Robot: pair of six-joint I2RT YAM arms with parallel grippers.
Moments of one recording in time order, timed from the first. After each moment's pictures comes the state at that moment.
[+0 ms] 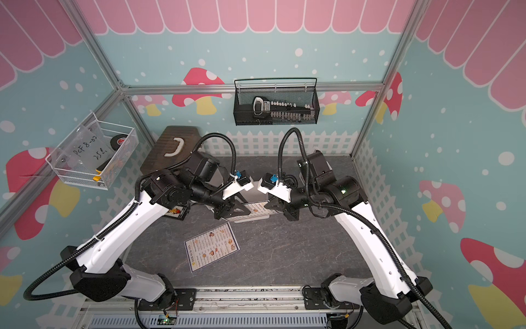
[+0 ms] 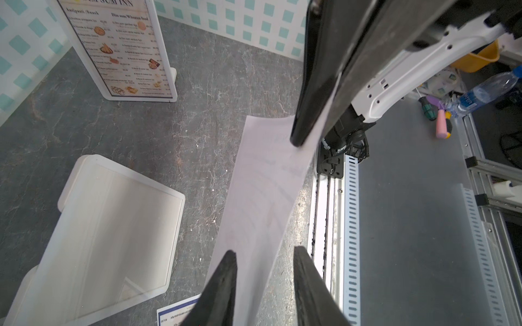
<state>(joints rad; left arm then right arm) -0.74 1.48 1.77 -1.16 0.56 0.35 0.53 1.26 1.66 -1.25 -0.66 -0.67</state>
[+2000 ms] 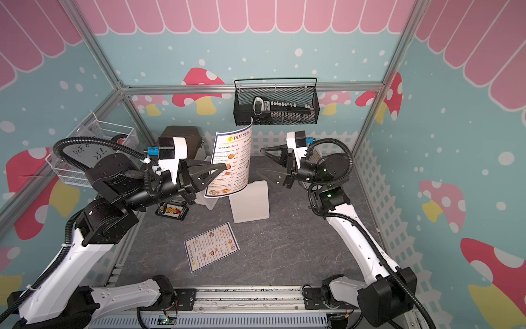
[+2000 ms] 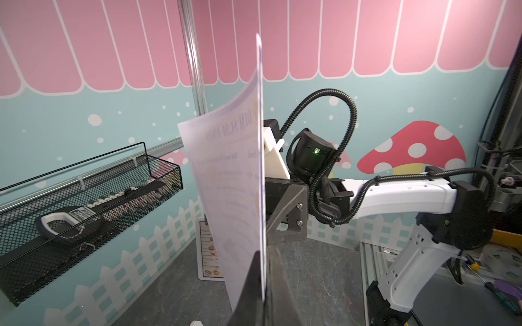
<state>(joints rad) -0.75 1.11 1.62 -0.39 0.45 0.02 0.35 1.26 1.20 0.58 -1.07 0.55</state>
